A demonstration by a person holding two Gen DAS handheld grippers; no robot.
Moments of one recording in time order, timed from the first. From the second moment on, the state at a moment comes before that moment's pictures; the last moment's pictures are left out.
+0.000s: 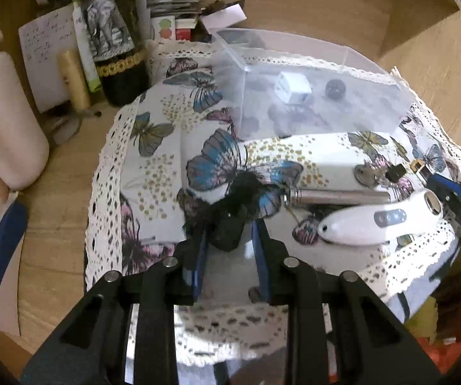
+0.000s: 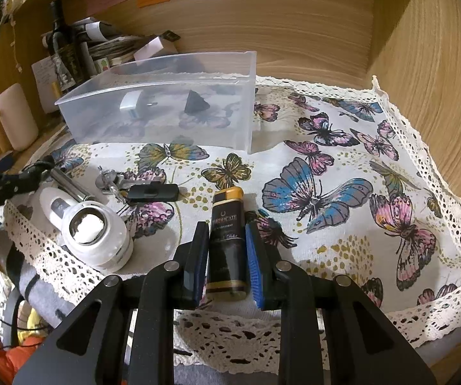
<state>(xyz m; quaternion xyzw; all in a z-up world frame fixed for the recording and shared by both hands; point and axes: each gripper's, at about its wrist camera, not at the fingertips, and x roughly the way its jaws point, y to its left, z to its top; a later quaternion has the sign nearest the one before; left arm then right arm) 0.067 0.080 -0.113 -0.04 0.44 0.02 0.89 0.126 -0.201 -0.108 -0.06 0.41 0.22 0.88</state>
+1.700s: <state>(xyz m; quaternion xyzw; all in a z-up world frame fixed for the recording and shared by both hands) 0.169 0.066 -0.029 -0.02 0.35 0.00 0.94 0.237 -0.141 -0.027 -0.08 0.32 0.24 0.91</state>
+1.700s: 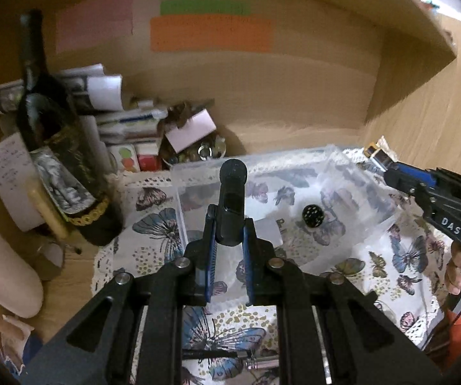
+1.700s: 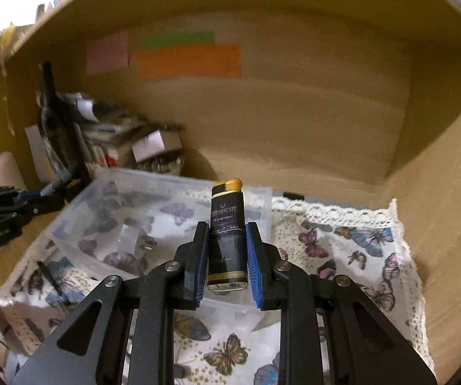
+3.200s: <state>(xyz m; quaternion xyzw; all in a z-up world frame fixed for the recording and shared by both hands) 0.141 0.053 -0.030 0.01 0.35 0.00 0.94 0.185 -0.123 -0.018 -0.13 0.31 0.26 0.91</state>
